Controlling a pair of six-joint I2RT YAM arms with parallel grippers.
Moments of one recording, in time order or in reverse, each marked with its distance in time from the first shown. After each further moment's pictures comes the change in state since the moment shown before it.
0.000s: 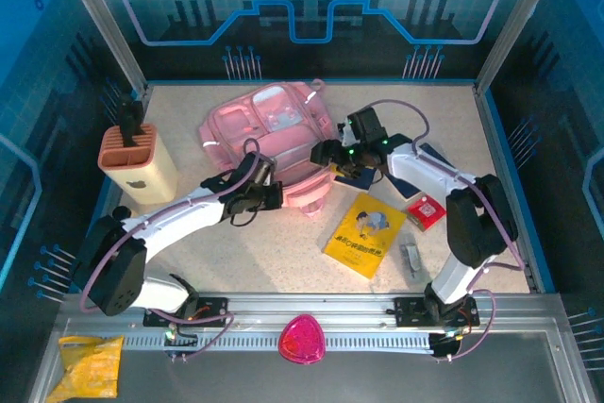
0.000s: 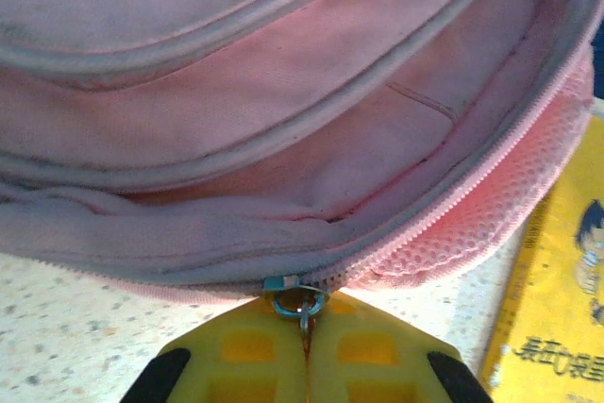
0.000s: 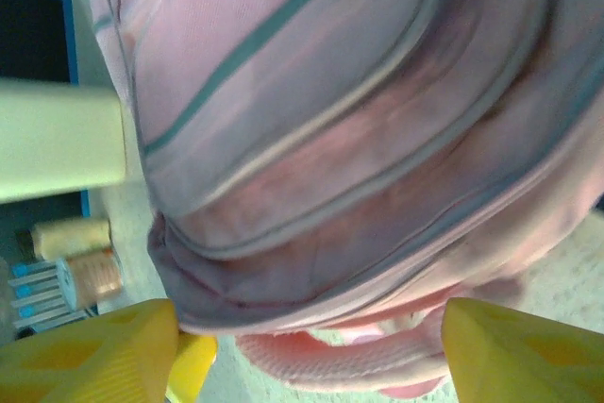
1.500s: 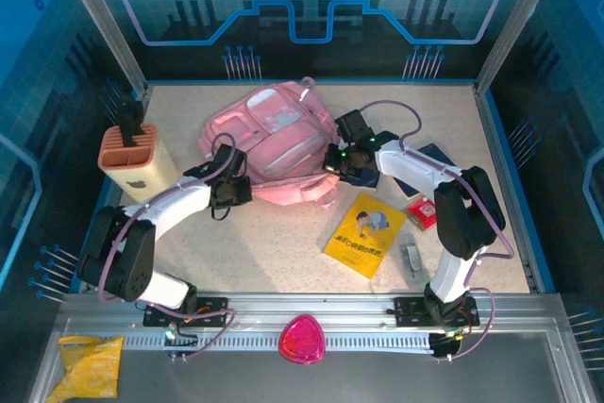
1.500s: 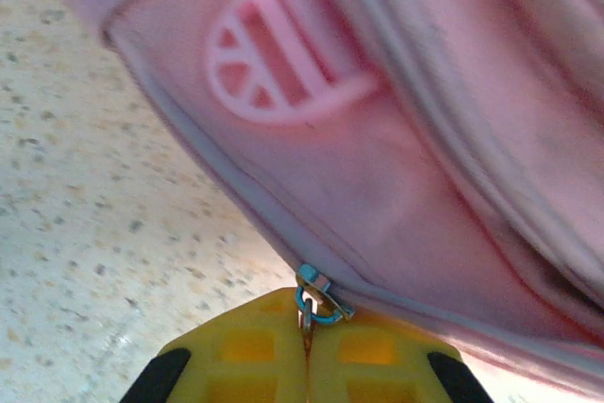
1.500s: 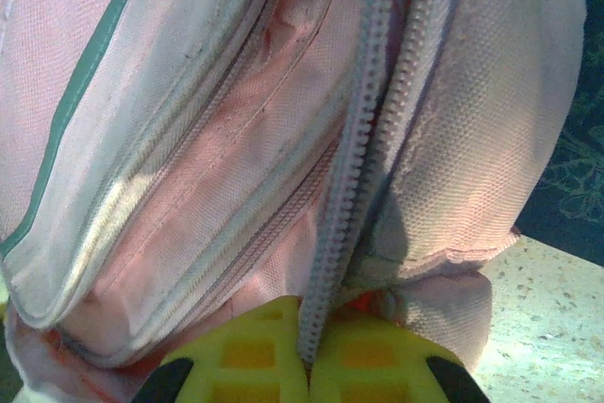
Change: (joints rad) left arm 0.301 0.085 -0.023 -0.108 -0.097 0.077; right arm 0.029 0.090 0.087 -0.117 0.241 0.002
